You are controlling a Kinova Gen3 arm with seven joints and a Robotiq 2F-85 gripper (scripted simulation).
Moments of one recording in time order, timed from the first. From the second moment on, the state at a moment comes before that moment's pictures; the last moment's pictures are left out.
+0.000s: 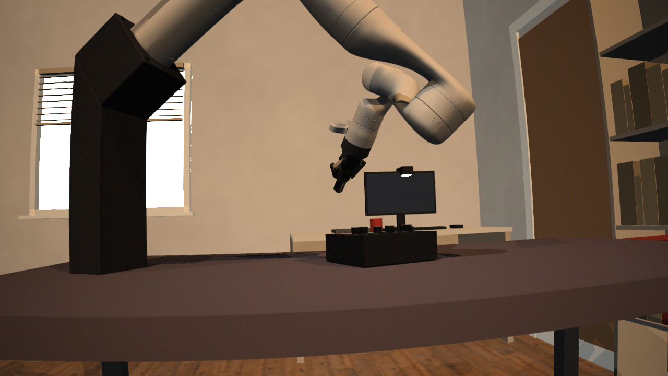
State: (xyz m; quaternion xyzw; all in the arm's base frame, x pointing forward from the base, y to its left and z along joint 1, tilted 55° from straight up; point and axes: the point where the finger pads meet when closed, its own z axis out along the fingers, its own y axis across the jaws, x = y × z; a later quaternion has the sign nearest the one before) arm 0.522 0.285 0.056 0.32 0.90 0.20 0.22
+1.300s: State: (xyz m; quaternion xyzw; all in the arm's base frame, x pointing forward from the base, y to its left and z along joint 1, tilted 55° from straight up) arm 0.295 0.692 0.150 -0.05 0.95 0.32 0.05
